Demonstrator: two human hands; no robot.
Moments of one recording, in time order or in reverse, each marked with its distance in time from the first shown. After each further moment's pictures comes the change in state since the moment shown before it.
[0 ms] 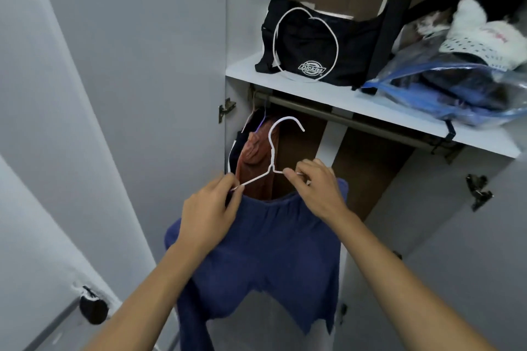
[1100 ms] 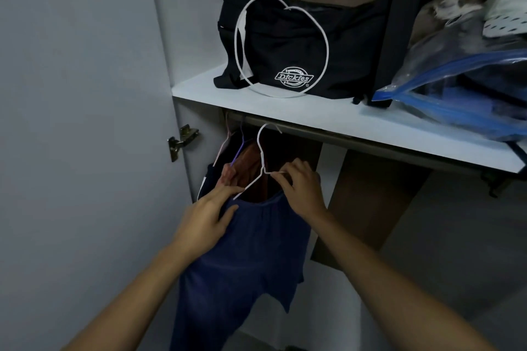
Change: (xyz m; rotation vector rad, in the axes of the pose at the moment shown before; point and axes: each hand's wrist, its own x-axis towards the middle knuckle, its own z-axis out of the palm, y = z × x) left_hand 0.167 -0.076 0.174 -0.185 -0.222 0.206; right_hand 0.163 0.198 0.119 -0.071 0.164 -0.036
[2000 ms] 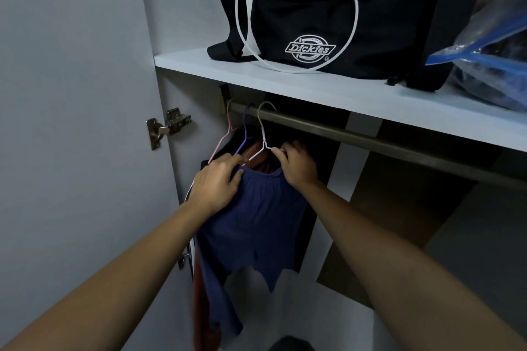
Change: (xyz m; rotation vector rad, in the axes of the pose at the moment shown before) left_hand 0.107 -0.063 0.069 0.235 0.115 -0.169; right_hand 0.101 0.085 0.104 -0.054 -0.071 0.090
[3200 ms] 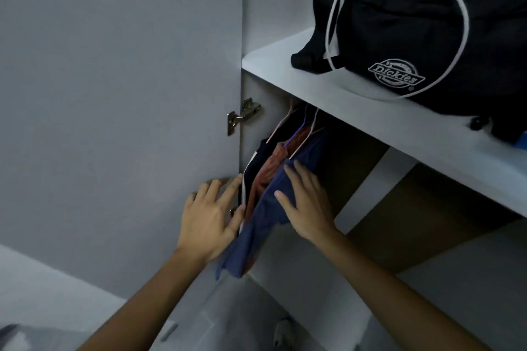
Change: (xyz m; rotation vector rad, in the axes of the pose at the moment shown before) left_hand -0.159 -0.005 -0.109 0.250 -0.046 -0.243; right_hand -0.132 -0.130 -0.052 0.043 -0.465 -0.140
